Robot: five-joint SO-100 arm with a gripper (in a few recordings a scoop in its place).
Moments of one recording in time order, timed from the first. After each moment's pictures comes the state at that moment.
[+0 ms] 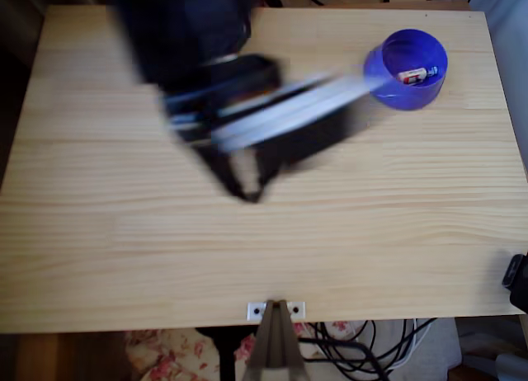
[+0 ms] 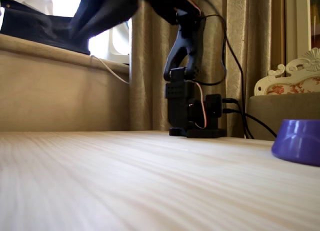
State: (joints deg) arm -6.2 118.1 110.5 54.9 -6.2
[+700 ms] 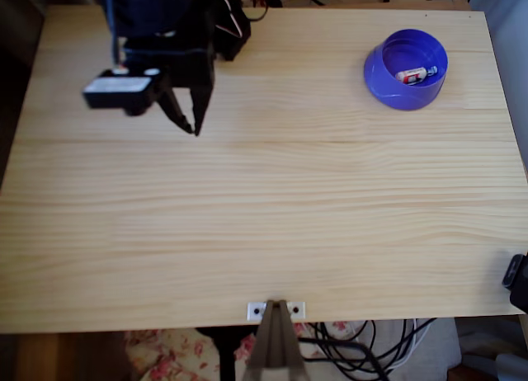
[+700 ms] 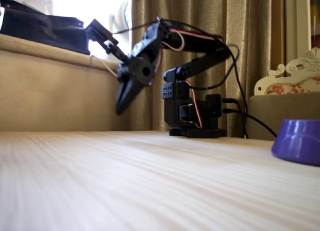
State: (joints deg) arm 6.2 165.9 161.3 59.4 -0.3
